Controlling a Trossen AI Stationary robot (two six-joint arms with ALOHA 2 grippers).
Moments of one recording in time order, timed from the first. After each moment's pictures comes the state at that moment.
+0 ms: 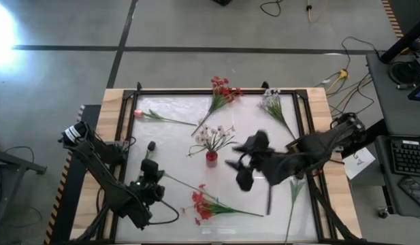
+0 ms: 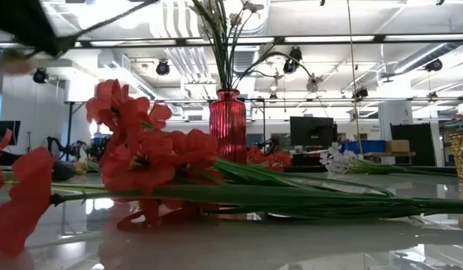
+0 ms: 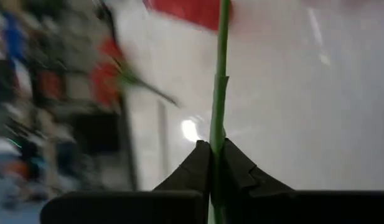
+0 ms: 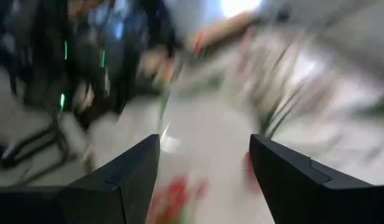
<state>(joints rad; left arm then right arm) -0.89 1.62 1.22 -1.36 -0.89 -0.54 0.50 1.64 1.89 -0.97 0.59 0.82</state>
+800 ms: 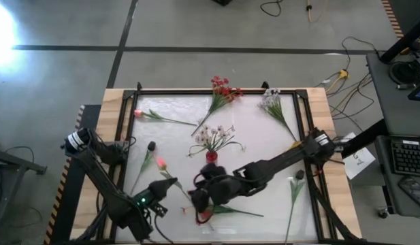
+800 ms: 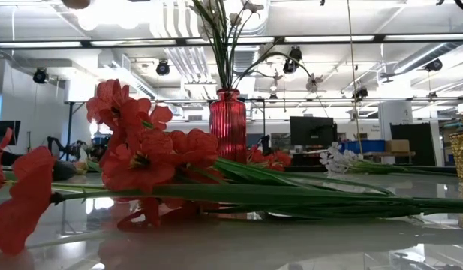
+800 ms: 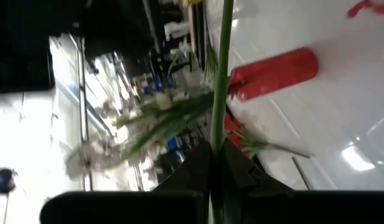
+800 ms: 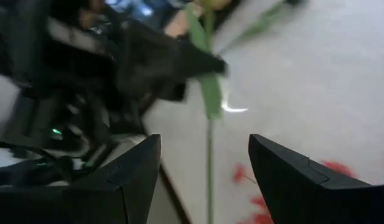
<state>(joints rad) -0.96 1.71 1.24 -1.12 -1.33 0.19 0.42 2.01 1.89 -0.48 0.36 1.08</state>
